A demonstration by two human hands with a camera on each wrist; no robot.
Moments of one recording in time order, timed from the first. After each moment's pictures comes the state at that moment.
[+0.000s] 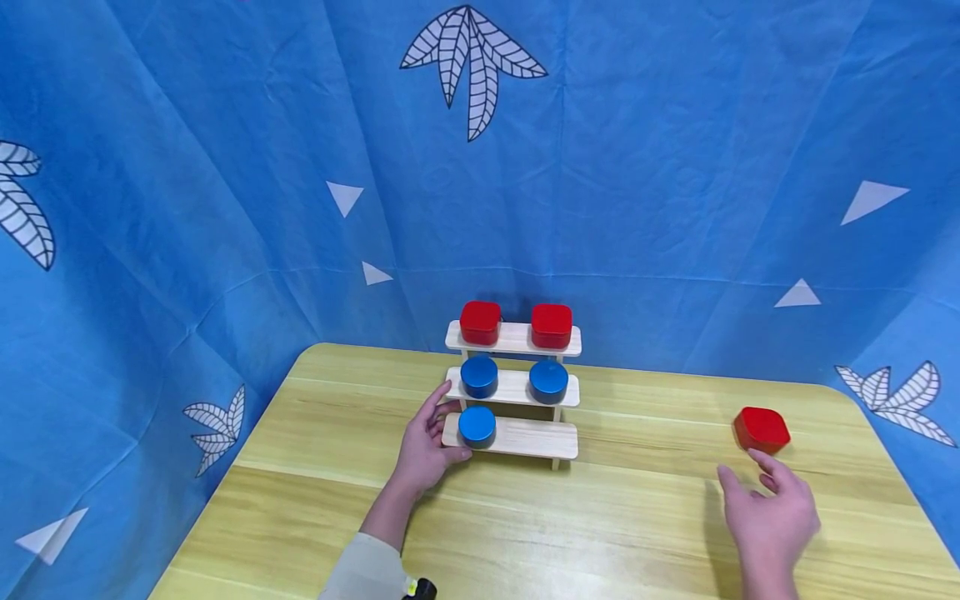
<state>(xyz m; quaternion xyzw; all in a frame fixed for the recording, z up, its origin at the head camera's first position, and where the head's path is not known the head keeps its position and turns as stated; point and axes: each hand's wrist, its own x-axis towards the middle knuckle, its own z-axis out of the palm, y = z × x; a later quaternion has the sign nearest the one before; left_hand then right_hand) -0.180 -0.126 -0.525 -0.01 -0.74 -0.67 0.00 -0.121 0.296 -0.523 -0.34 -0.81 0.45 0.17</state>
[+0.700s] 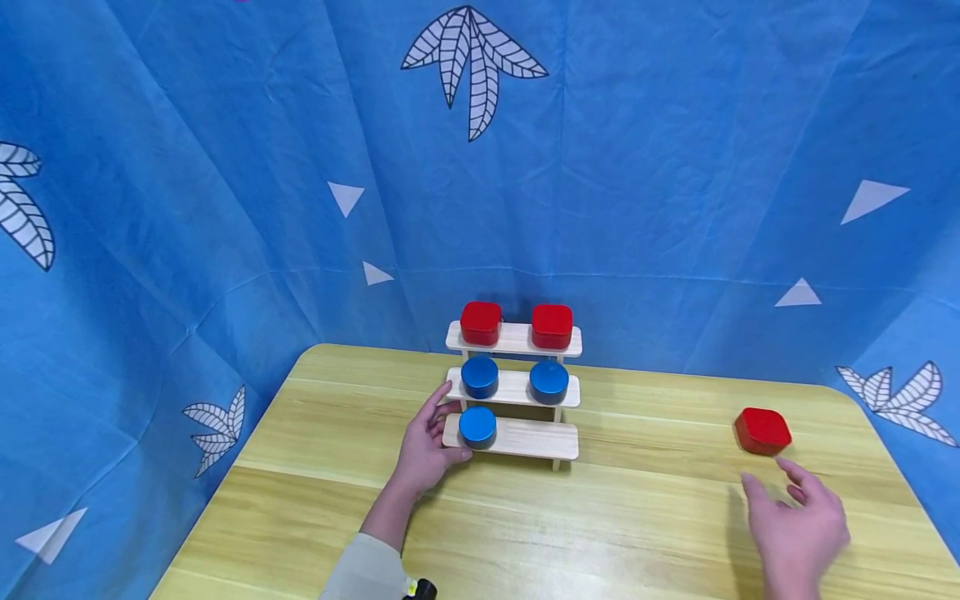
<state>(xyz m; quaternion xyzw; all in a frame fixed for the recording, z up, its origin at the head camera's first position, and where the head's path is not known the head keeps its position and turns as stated) -0.181 -0.126 -0.524 0.00 -0.74 -0.67 -0.01 -0.116 0.316 -0.527 -0.37 -0.81 0.43 0.18</state>
